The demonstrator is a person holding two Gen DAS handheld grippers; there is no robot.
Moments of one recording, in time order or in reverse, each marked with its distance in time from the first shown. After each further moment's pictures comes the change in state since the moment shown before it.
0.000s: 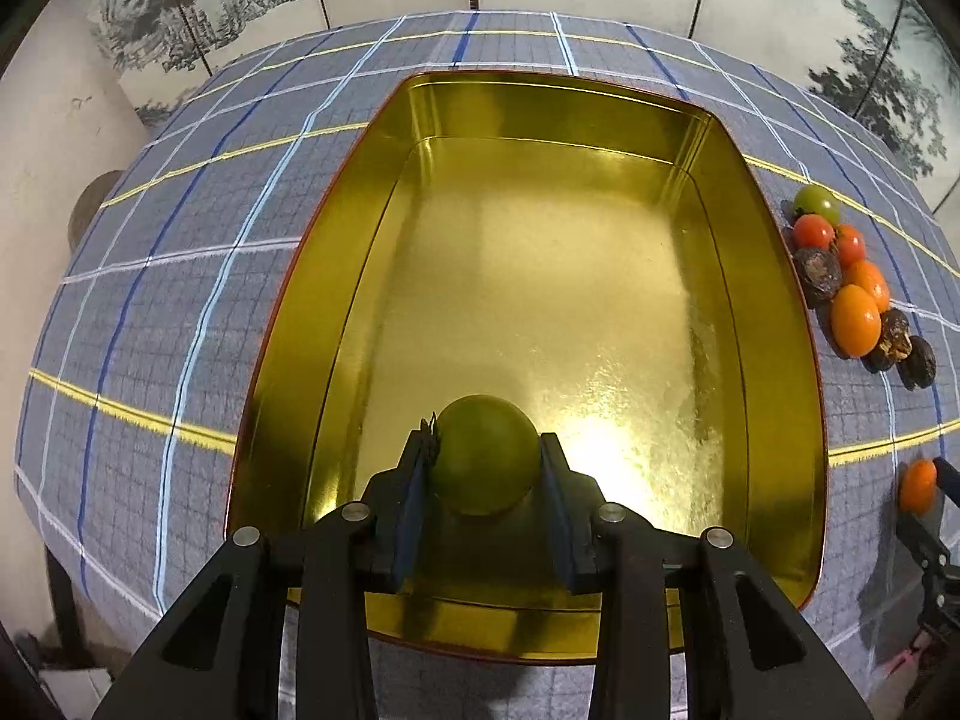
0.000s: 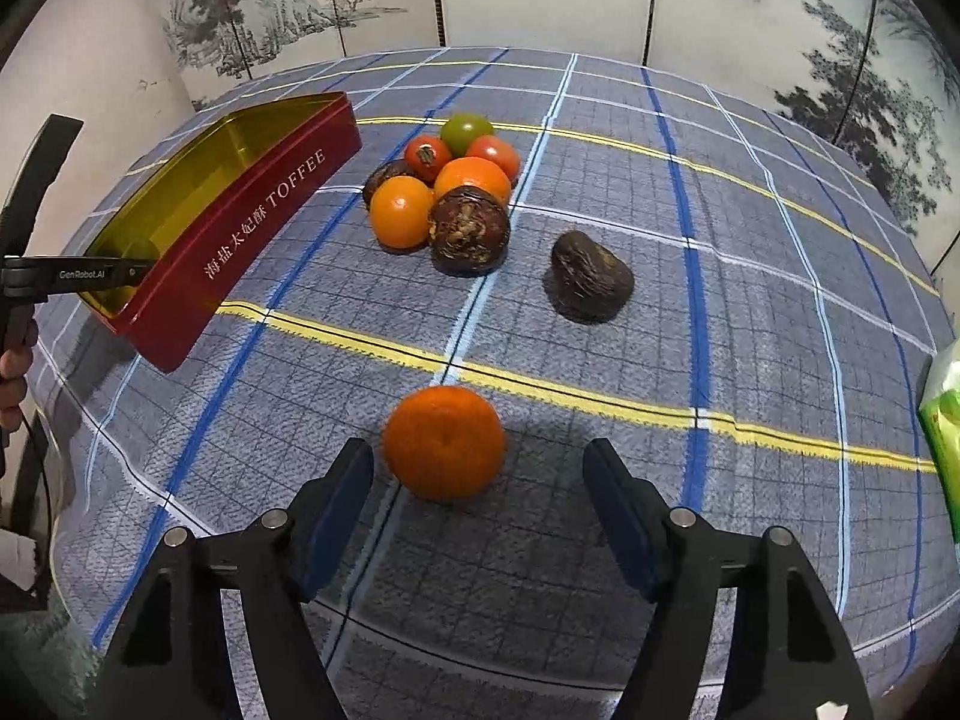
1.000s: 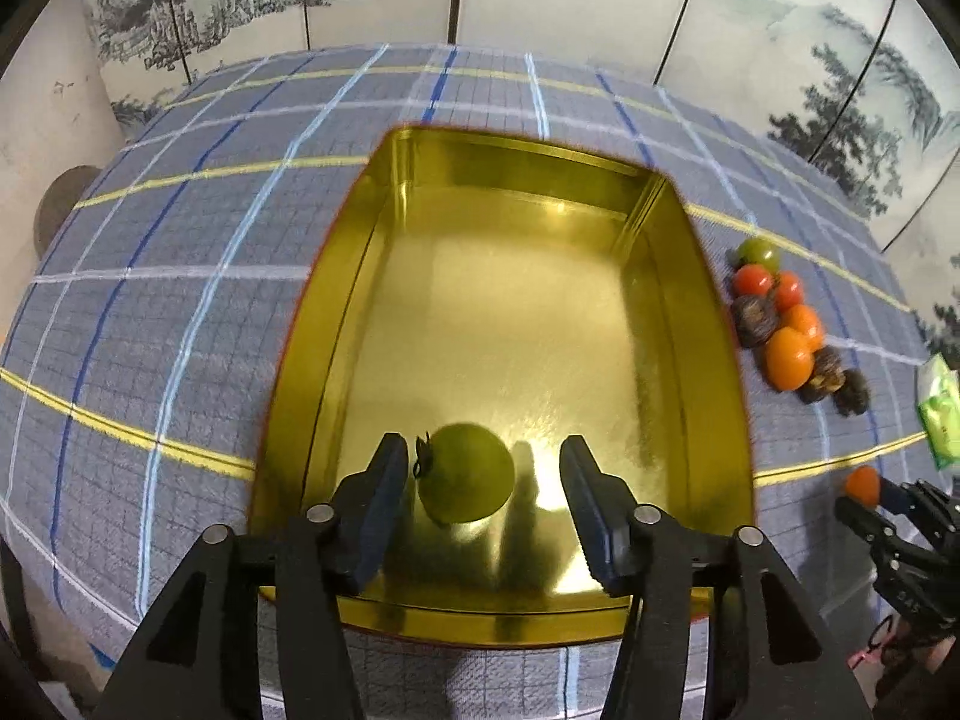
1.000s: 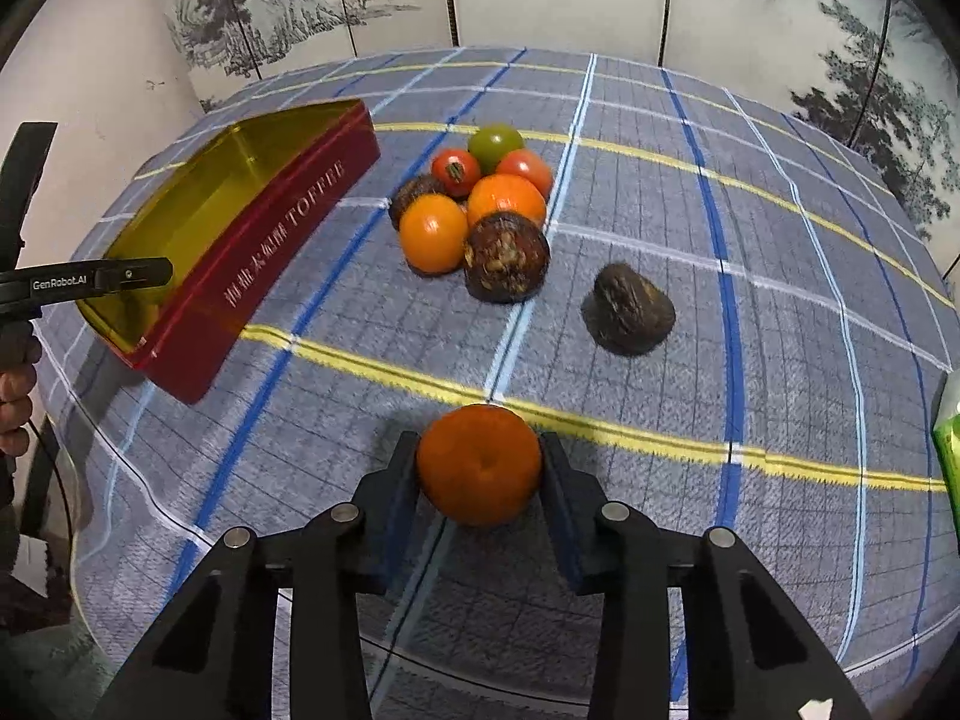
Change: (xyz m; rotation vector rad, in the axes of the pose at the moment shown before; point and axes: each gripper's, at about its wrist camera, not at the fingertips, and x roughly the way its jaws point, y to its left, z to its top) left arm -0.027 0.016 0.006 -0.033 -0.085 -0.160; right arm 0.000 0.011 0.016 0.007 0.007 0.039
